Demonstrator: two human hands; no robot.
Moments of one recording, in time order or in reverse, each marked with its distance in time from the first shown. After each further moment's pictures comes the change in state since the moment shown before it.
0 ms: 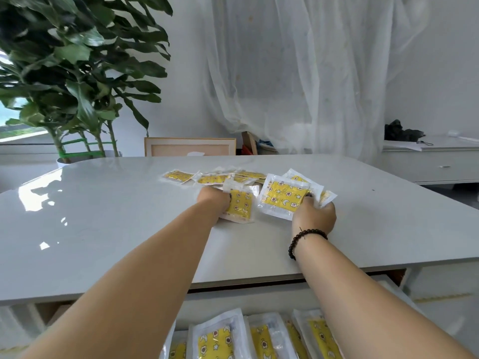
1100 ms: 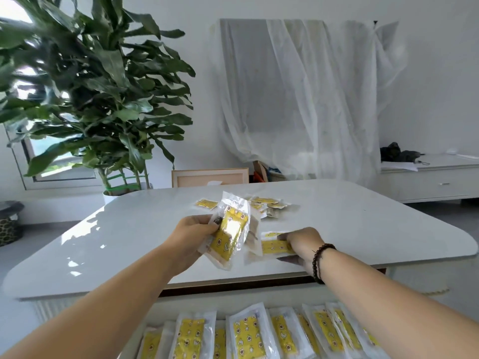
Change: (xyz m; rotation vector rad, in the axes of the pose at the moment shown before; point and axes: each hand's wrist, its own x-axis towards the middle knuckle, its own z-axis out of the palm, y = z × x) left_hand -0.166 -0.004 -0.147 -0.404 -0.239 0.088; right_hand -0.092 -0.074 -0.063 -0.256 -0.638 0.320
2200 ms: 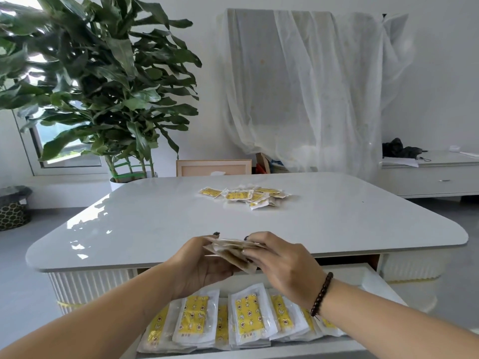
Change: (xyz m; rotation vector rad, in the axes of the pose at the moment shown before) left_hand -0.056 -0.039 -0.003 -0.316 -0.184 -0.373; right_hand -0.078 0.051 0.001 -0.879 -0.088 -1.791
